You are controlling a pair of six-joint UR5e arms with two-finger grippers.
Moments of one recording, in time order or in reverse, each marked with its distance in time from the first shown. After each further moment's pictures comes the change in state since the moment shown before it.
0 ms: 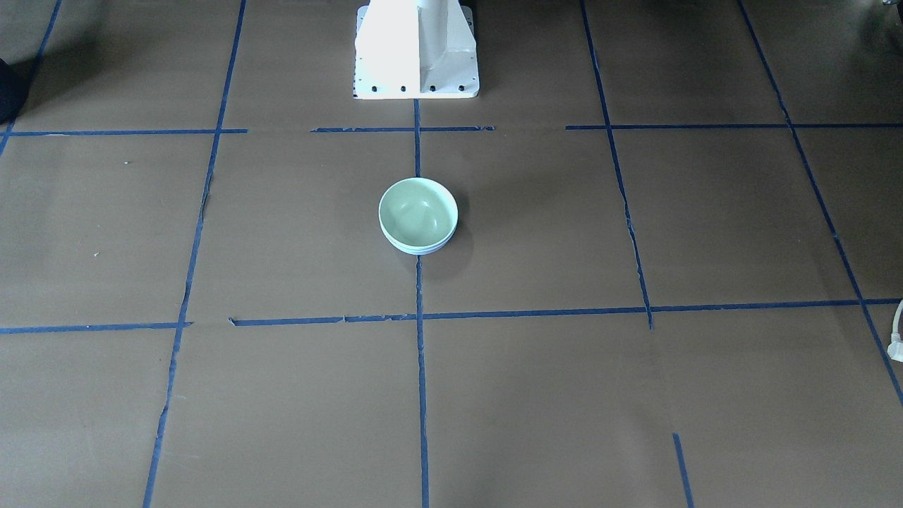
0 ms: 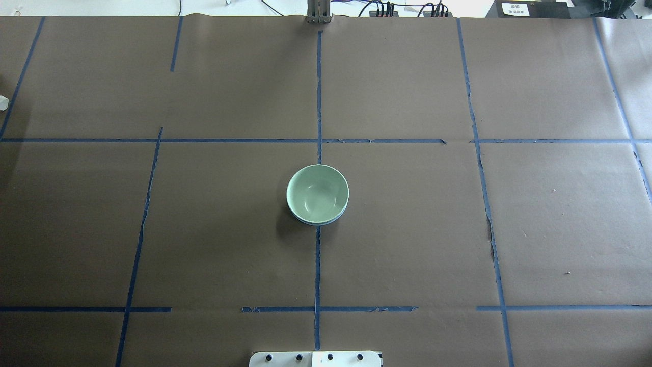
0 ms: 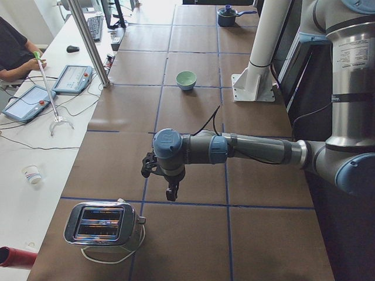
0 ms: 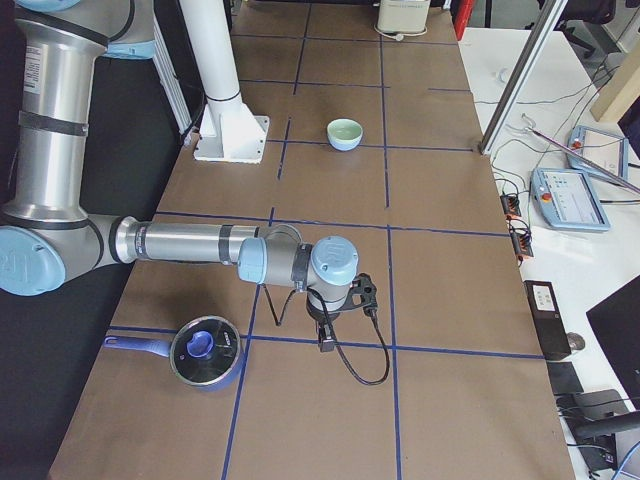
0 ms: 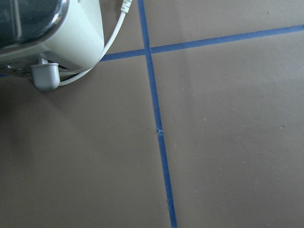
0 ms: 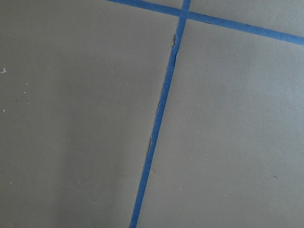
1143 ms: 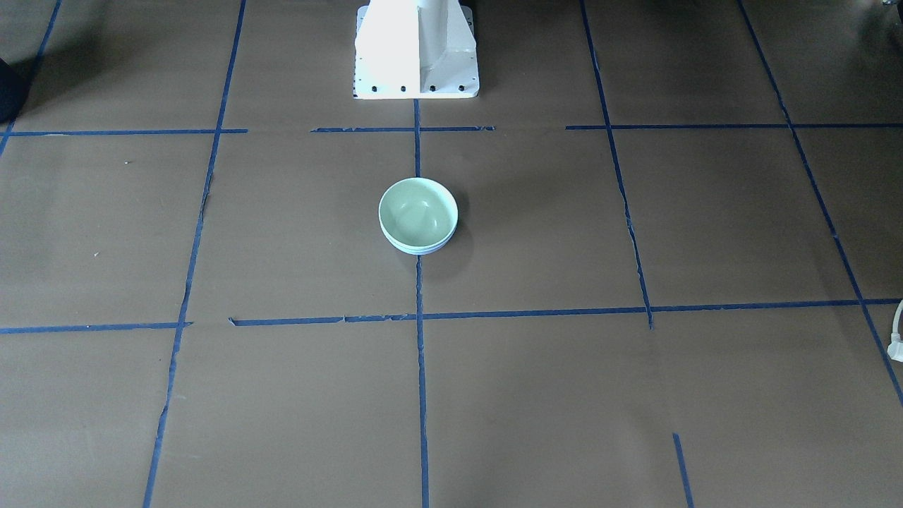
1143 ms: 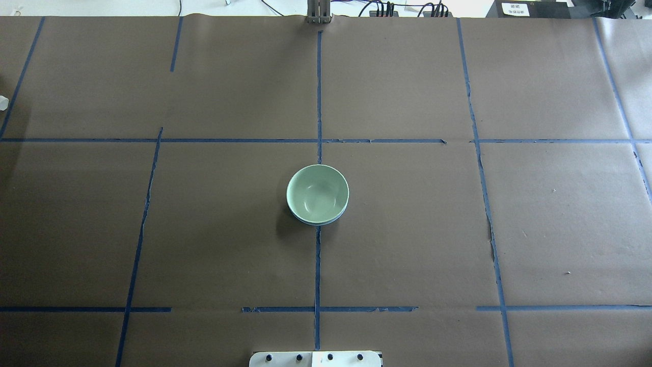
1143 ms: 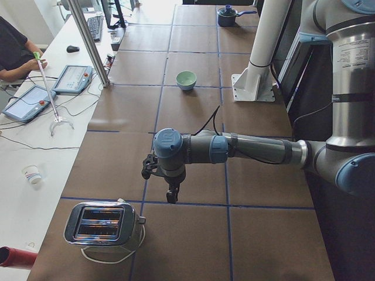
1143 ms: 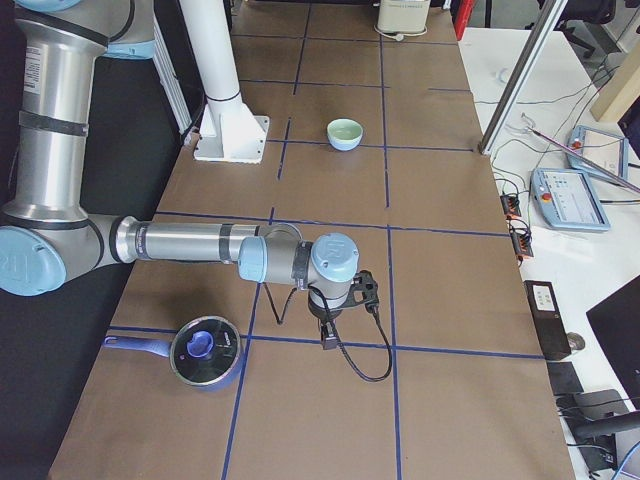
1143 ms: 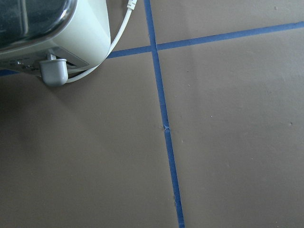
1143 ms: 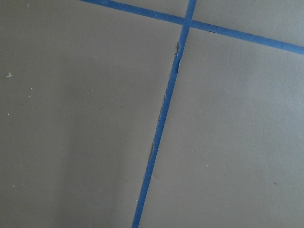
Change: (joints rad) left arm 0.000 0.002 -0.004 0.010 0.043 0.006; right arm 0.000 0.001 0.006 0.015 0.004 0.002
